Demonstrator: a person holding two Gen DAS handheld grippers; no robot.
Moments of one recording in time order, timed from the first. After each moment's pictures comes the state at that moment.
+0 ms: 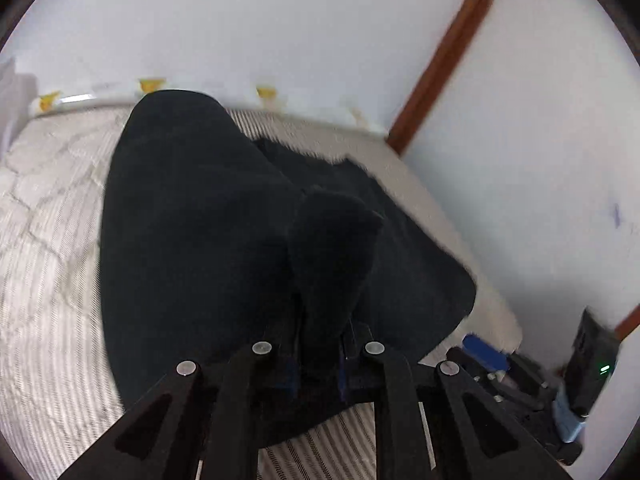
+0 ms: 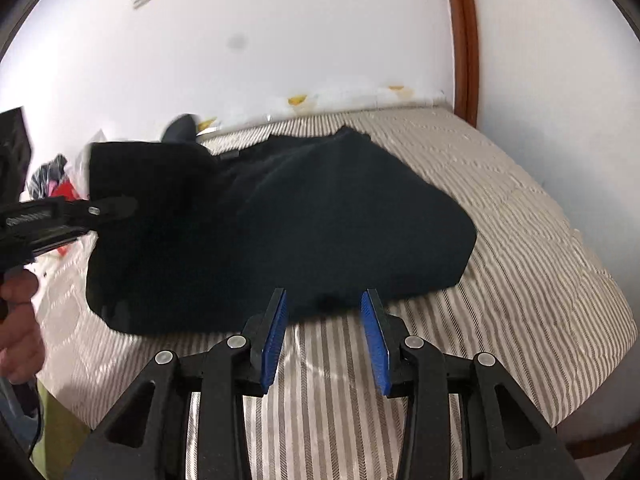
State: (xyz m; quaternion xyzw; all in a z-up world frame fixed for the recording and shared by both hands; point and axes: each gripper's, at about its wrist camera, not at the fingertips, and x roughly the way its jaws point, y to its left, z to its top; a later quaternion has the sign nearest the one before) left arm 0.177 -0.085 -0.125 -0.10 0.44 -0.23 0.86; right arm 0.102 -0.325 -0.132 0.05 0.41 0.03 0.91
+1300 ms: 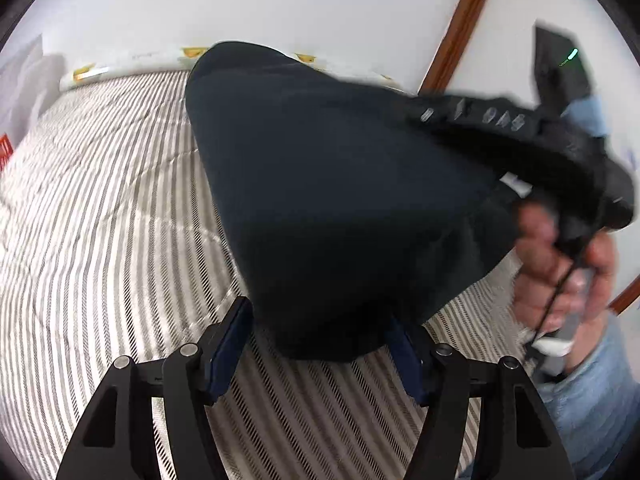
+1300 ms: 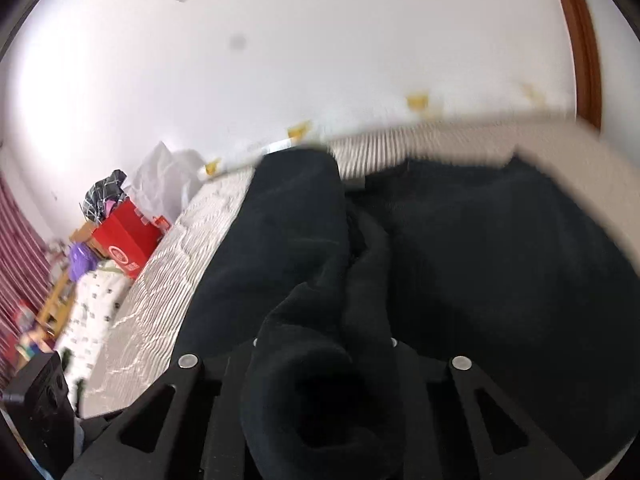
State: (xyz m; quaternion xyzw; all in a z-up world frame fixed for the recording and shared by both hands) left arm 0.135 -0.025 -0.173 -0.04 0.45 -0.20 0.87; right arm 0.225 -0.221 -0.112 0.08 0.37 0.15 0.91
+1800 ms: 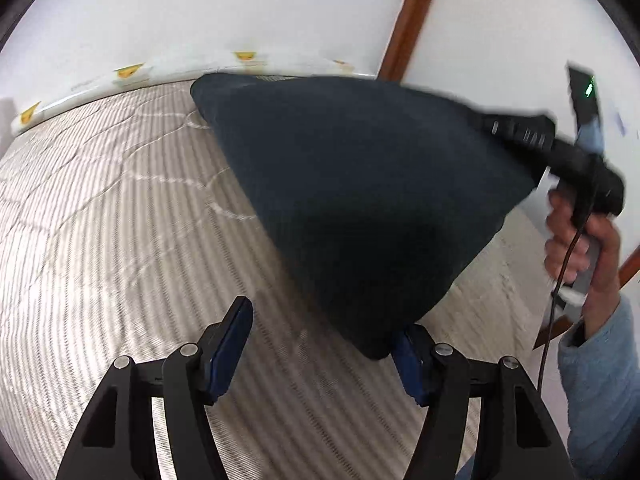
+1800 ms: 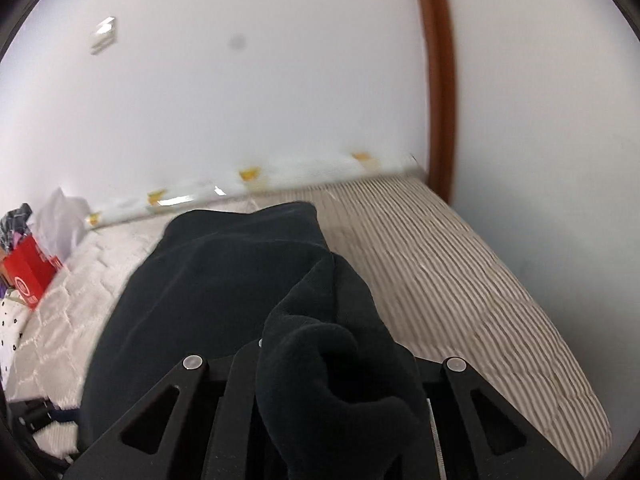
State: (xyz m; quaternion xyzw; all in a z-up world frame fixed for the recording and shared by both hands) left arm 0.156 -0.108 -0.163 0.00 0.45 -0.25 0.86; right arm 0.200 -0.387 -0.098 0.06 0.35 -0.04 0.93
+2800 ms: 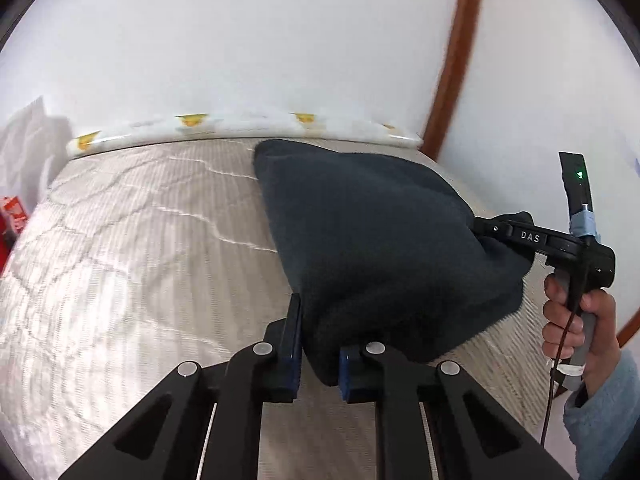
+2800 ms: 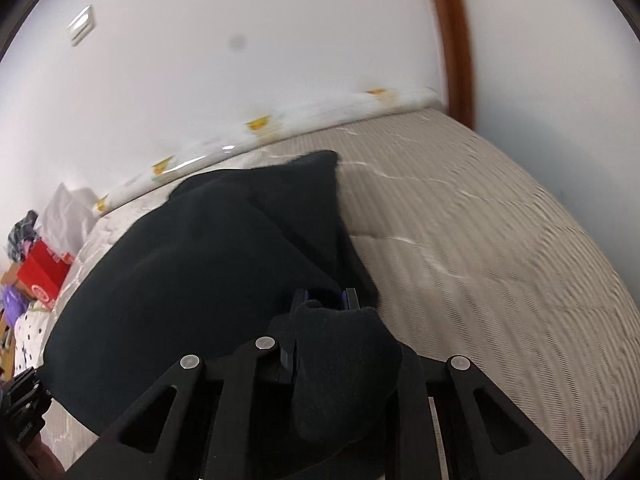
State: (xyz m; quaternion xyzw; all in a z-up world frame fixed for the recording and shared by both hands) left arm 0.162 -0.049 -0.112 -0.03 0.36 -0.17 0.91; right arm 0.232 -0.331 -0.128 0.10 0.40 0.00 0.91
